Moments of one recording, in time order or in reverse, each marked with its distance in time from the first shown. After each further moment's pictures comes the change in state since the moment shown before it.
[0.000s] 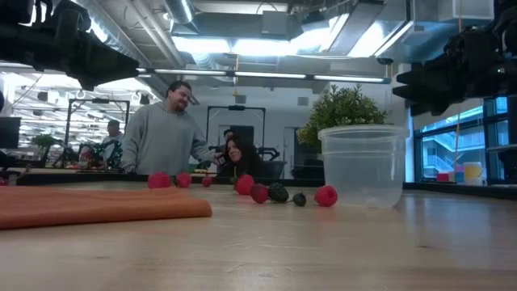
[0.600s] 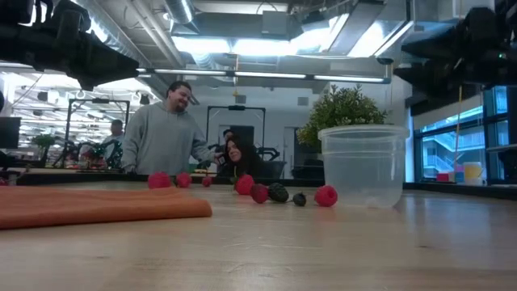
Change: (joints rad) left arm 0.000 0.000 0.000 0.001 -0.015 0.002; right arm 0.000 0.000 0.000 0.219 0.000 0.086
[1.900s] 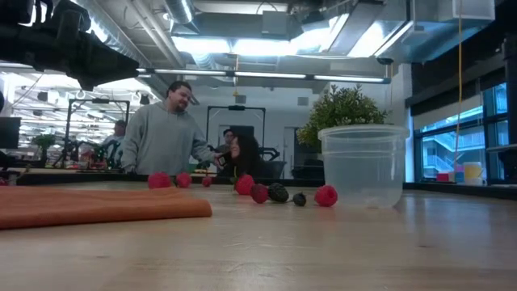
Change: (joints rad) left arm 0.000 0.000 0.000 0.000 0.000 -0.002; right arm 0.144 1.394 1.350 -0.581 -0.263 -0.433
